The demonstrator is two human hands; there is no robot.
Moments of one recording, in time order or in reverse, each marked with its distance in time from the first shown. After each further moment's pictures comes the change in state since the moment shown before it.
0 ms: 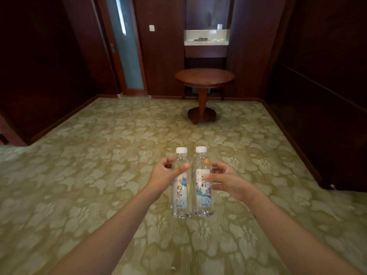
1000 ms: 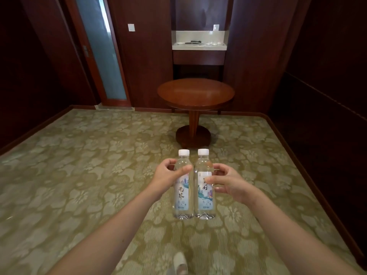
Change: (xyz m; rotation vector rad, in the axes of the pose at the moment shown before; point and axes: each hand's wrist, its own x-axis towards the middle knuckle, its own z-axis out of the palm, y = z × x) left_hand 0.633 0.082 0.157 0.001 -0.070 -0.012; right_hand 0.544 -0.181 -0.309 -0.028 0.027 -0.010
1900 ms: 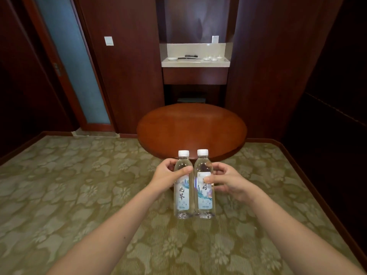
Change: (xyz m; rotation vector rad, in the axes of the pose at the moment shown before) left_hand 0.632 0.097 0.023 0.030 0.001 0.039; right_hand 0.571 -0.190 -0.219 -0.013 0.005 -0.034
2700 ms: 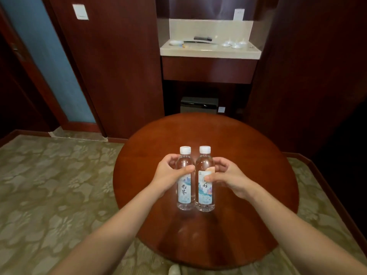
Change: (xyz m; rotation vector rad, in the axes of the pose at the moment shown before) left_hand 0.542 -0.005 -0.037 -0.014 0.059 -0.018; right_hand 0.525 -0.104 -0.111 -0.087 0.060 0.037
